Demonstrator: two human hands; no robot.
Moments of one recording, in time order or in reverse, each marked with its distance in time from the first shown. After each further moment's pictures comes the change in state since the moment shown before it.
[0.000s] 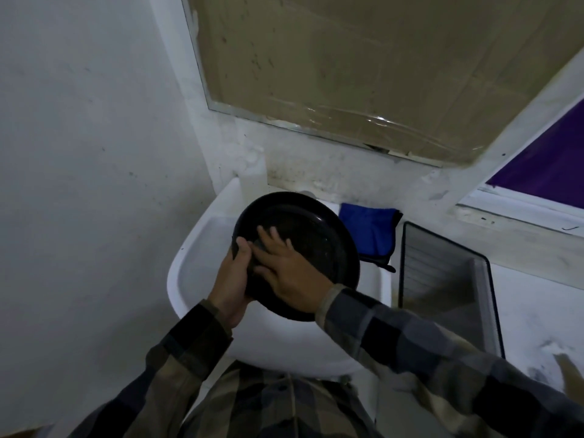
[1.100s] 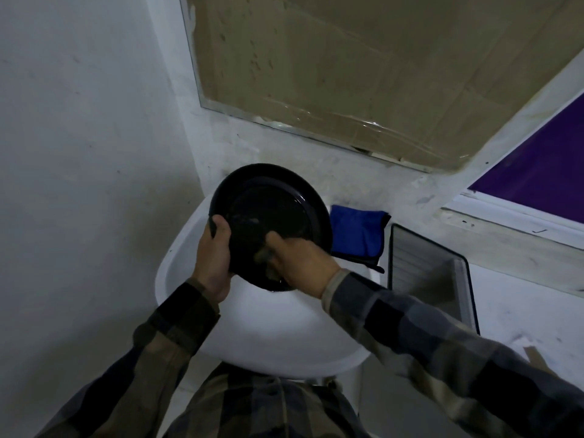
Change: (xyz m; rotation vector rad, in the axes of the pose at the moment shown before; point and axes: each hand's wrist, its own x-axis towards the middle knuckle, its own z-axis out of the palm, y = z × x) left_hand 0.036 0.021 -0.018 -0.029 0.113 0.117; right_hand 0.005 -0.001 -0.029 -0.195 -0.040 0.079
